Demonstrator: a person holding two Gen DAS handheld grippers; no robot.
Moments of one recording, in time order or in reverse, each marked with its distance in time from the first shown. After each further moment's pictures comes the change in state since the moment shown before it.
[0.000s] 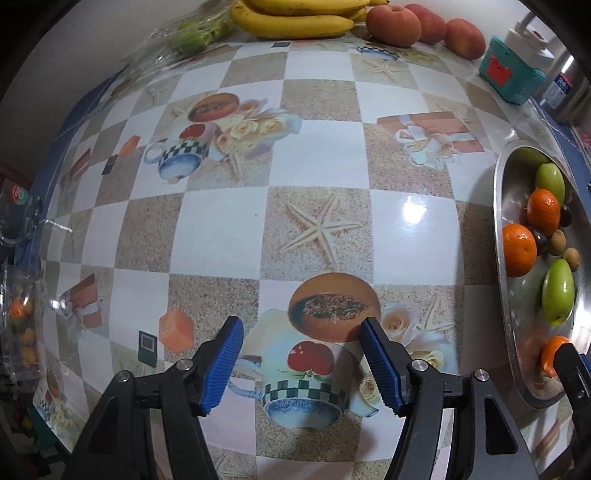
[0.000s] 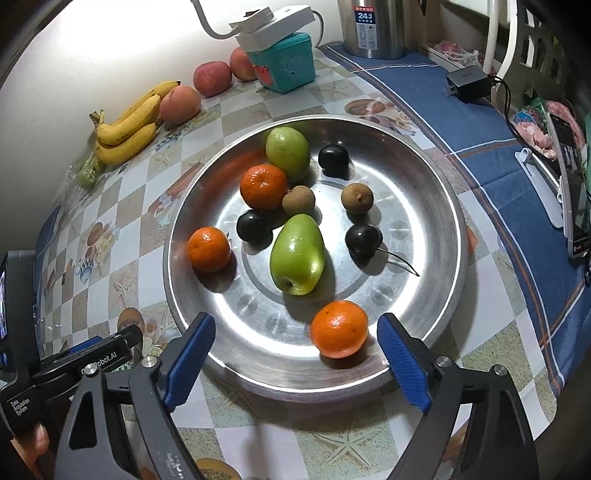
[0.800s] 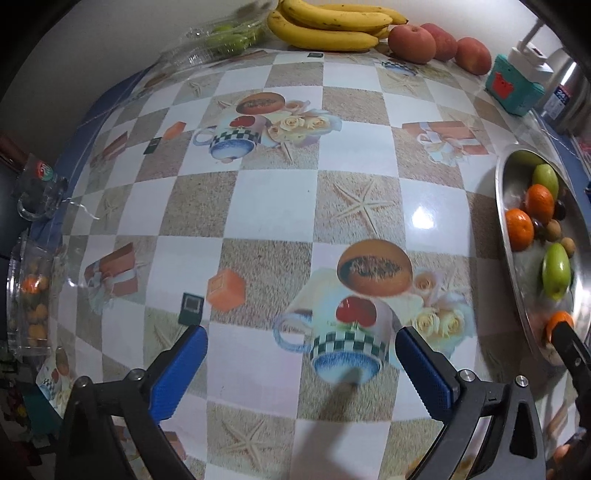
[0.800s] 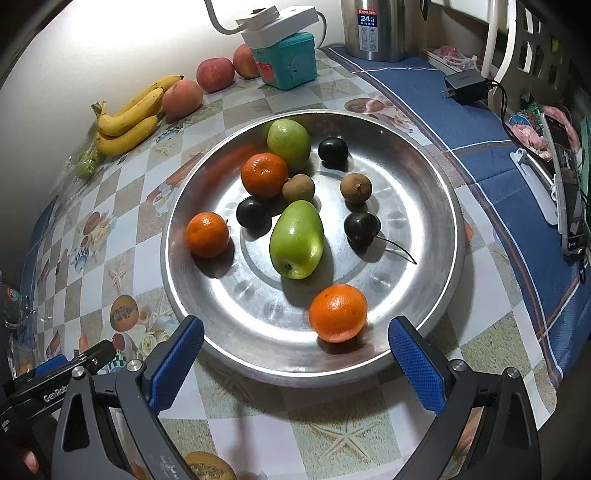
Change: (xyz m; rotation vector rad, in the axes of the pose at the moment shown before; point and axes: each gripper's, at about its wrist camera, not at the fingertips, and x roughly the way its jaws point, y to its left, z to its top) left arm -0.031 0.044 -0.050 -0.024 -0.058 0.023; right arm -0.004 0.001 -0.012 -0.022 -0.010 -0.028
